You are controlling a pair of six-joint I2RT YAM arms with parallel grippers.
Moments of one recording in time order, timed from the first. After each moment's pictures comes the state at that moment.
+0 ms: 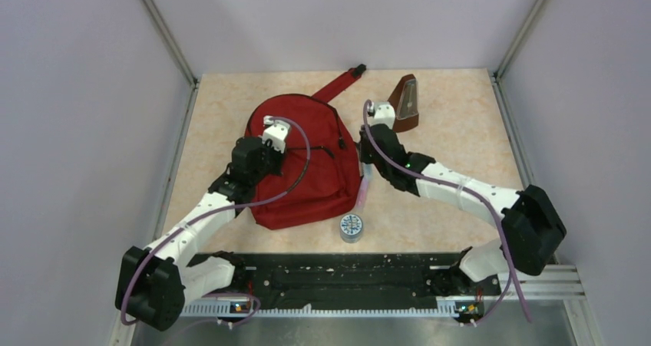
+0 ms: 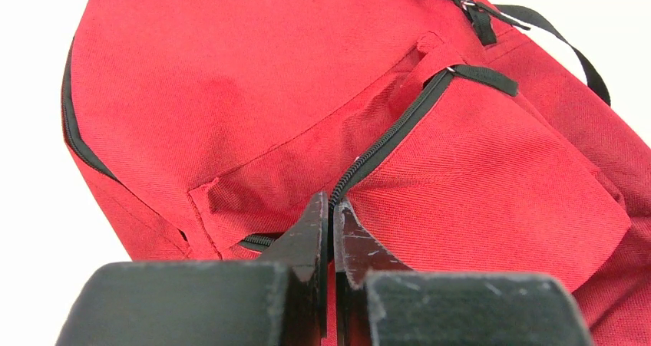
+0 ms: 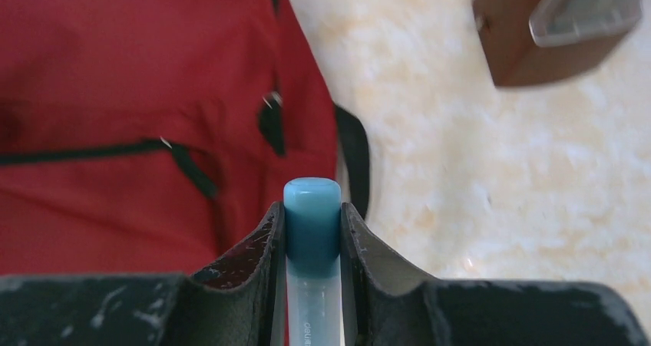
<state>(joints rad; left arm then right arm) -0.38 1.08 0.65 0.03 0.05 0.13 0.80 1.42 0.96 -0.11 0.49 0.41</state>
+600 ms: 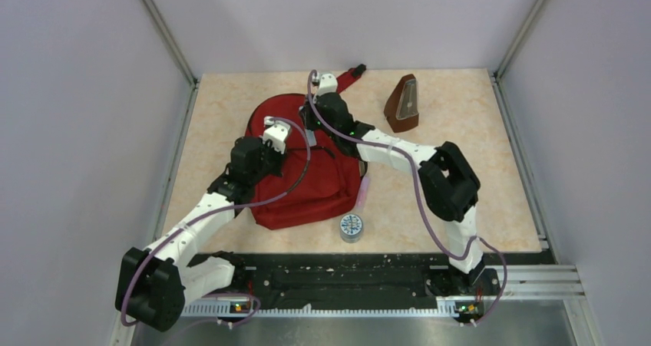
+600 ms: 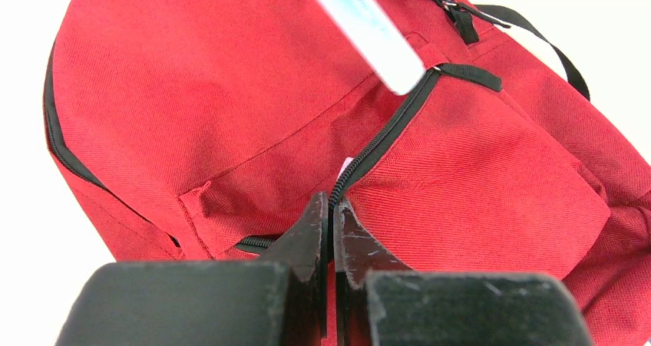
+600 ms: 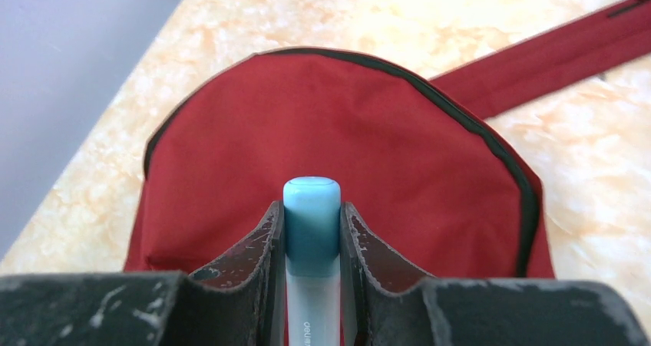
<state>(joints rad) -0.38 1.08 0.65 0.03 0.11 0.14 0.81 2.00 1.55 0.18 0.24 0.34</state>
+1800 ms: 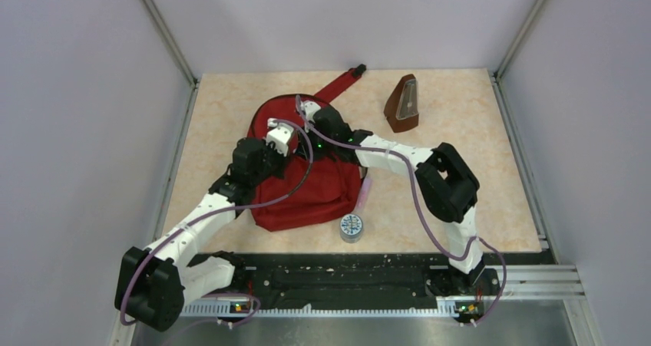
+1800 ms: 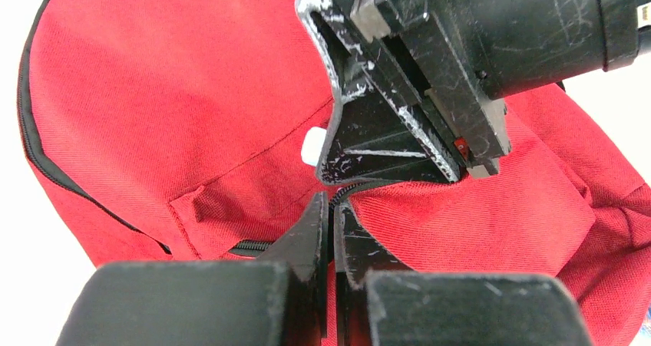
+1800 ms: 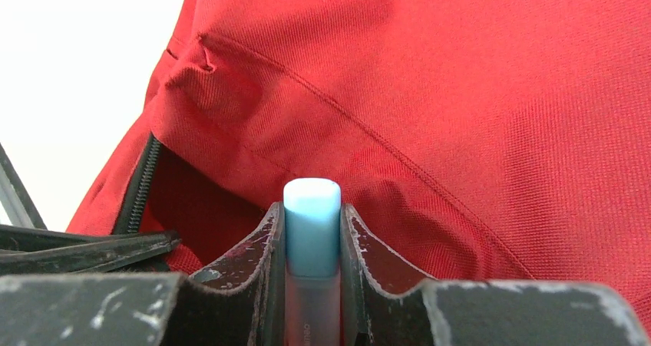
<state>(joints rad) -0.38 1.08 0.64 0.03 0.14 0.14 0.83 2.03 1.52 -0.05 -0.18 0.27</state>
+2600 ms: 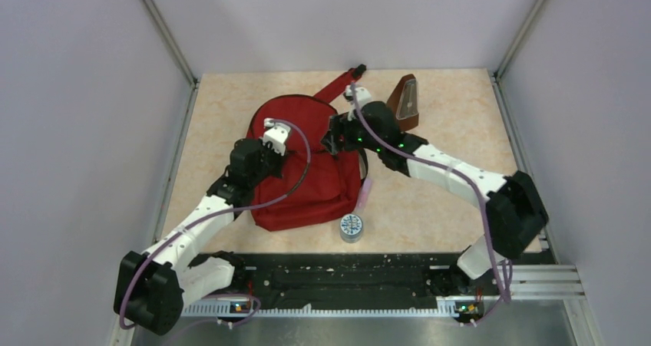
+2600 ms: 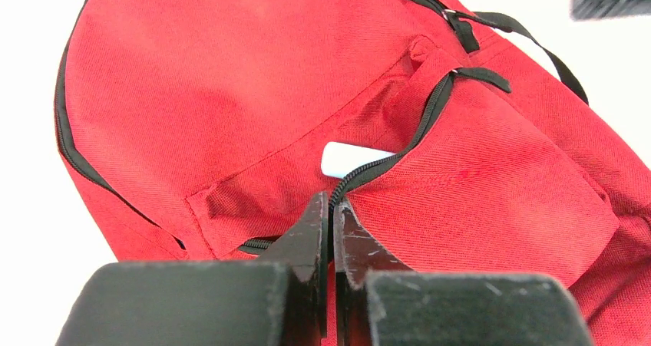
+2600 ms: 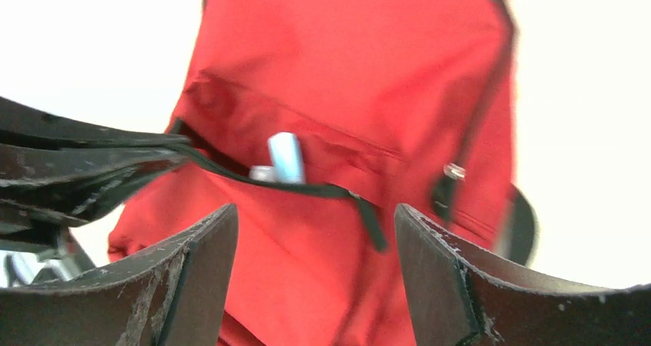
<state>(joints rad) -0.38 1.05 0.63 0.04 0.11 0.14 0.75 1.62 1.23 -0.02 -0.10 0.33</state>
